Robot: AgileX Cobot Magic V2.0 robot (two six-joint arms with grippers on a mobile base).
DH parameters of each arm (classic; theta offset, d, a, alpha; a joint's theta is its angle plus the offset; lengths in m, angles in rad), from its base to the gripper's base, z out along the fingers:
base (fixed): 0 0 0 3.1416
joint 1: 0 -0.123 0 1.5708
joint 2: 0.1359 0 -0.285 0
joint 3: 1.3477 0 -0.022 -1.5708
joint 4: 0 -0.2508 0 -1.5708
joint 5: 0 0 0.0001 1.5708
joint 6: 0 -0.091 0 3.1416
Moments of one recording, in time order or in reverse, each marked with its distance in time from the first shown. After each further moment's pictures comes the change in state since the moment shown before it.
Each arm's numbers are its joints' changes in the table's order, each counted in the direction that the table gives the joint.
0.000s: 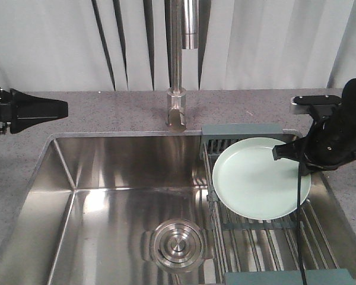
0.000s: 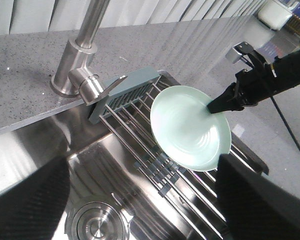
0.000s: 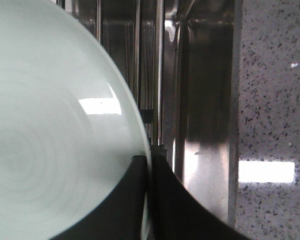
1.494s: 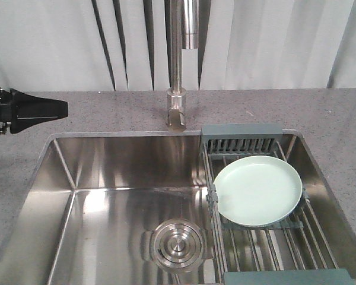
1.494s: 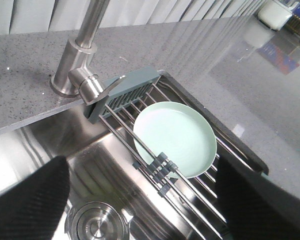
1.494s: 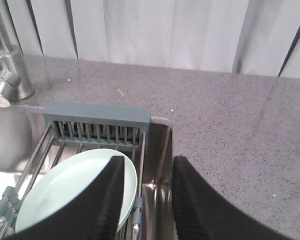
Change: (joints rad) left arm 0.000 0.000 0.000 0.000 0.000 0.000; right arm 0.001 -0.982 0.618 0.107 0.529 -0.003
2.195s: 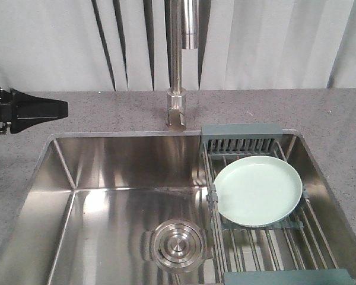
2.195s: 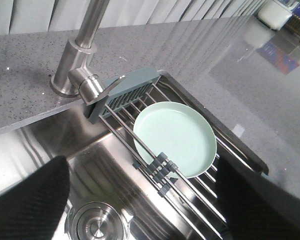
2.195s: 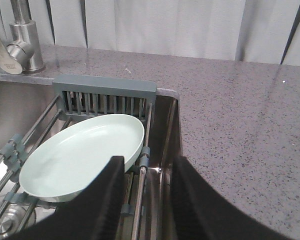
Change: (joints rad) left arm 0.000 0.000 0.000 0.000 0.000 0.000; right arm 0.000 -0.415 0.452 0.000 0.157 0.003
